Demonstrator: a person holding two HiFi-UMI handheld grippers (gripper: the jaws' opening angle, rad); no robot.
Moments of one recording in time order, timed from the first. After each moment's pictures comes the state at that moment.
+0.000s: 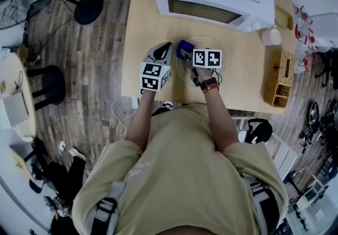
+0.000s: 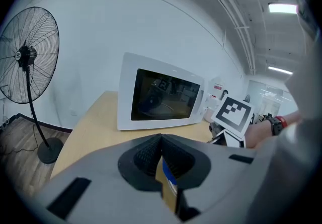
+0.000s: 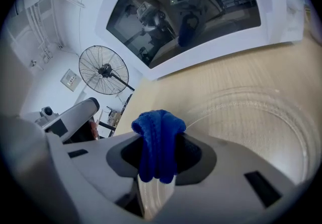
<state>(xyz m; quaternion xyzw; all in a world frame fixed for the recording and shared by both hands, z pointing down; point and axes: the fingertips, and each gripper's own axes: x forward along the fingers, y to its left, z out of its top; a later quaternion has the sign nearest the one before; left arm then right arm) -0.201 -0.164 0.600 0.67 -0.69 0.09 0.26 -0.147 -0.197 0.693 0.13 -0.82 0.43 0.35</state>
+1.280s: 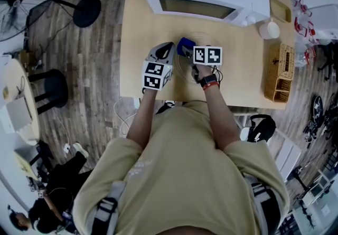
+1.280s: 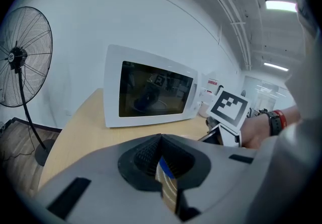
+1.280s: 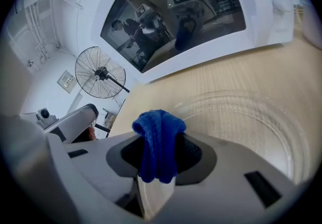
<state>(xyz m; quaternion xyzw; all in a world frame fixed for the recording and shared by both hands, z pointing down) -0.171 -0.177 0.609 0.69 -0.67 0.11 0.26 -0.125 -0.215 0.698 0.16 -0.82 0.42 0.35</state>
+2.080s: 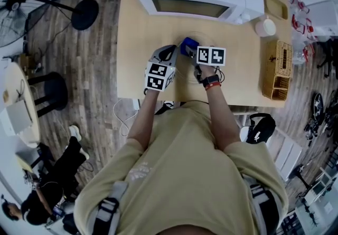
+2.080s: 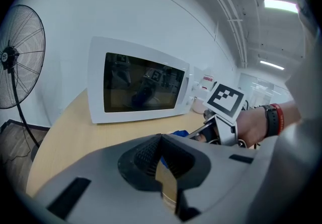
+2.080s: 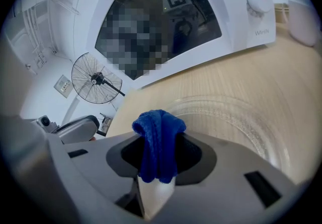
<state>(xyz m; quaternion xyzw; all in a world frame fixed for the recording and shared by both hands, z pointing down) -0.136 -0.187 0.621 0.70 -0.65 0.13 0.27 -0.092 -0.237 0.698 0.18 -0.82 0.43 0.33</state>
